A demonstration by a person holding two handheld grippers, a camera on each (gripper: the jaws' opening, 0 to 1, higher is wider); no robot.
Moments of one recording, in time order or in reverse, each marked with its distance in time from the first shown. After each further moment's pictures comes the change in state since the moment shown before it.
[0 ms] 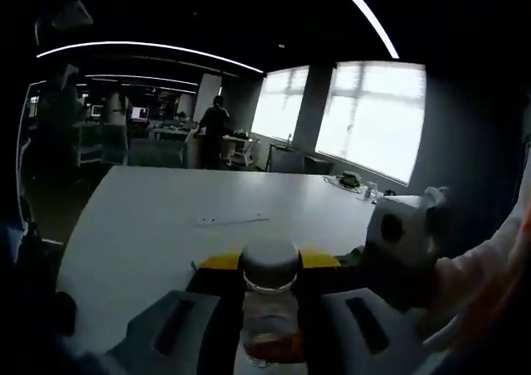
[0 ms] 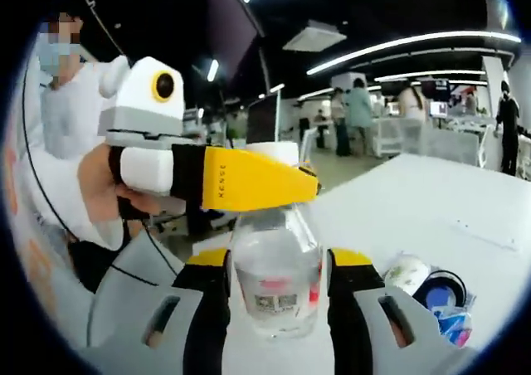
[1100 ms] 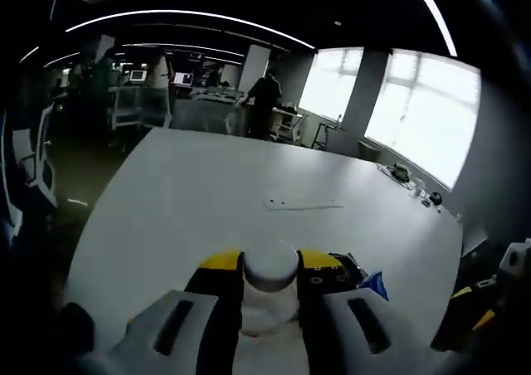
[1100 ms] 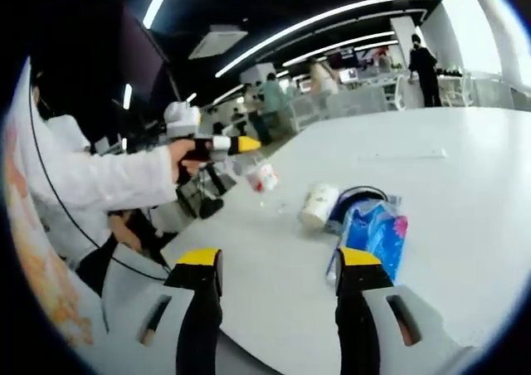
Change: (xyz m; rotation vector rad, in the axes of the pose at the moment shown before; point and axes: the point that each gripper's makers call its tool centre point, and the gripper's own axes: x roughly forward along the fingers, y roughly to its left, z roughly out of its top) left arm 0.085 0.170 -0.028 -0.144 0.151 0.224; right arm -0.120 -0.036 -0.063 0.338 -0.021 -0.349
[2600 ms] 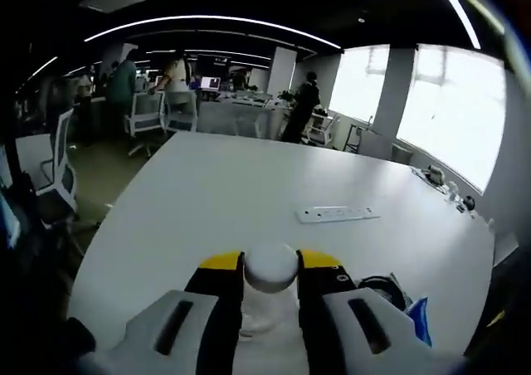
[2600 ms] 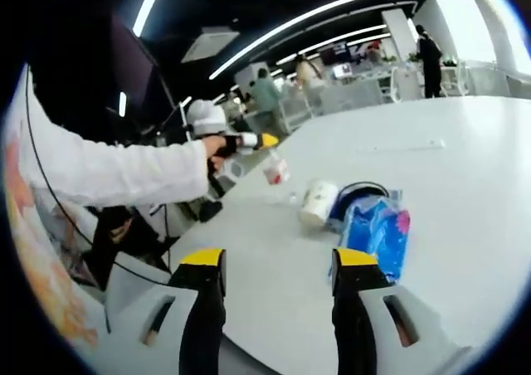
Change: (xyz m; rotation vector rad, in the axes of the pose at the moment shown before) left arm 0.057 0.027 0.016 0.027 -0.038 0.157; right arm 0.008 -0.002 0.002 0.040 0.010 0.012
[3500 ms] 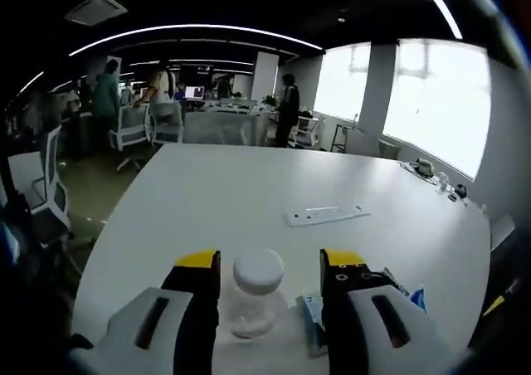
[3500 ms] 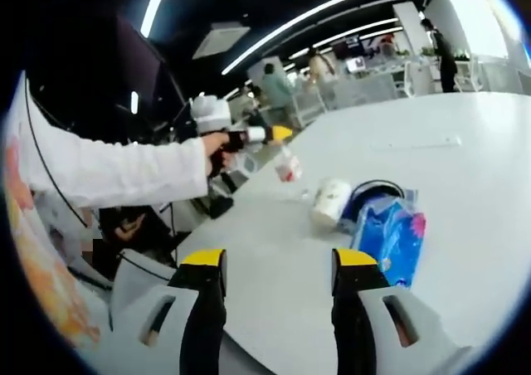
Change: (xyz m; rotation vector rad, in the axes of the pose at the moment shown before) left arm -0.012 -0.018 0.009 0.069 -0.040 -0.063; right arm 0.013 0.000 0.001 0.001 0.025 0.072
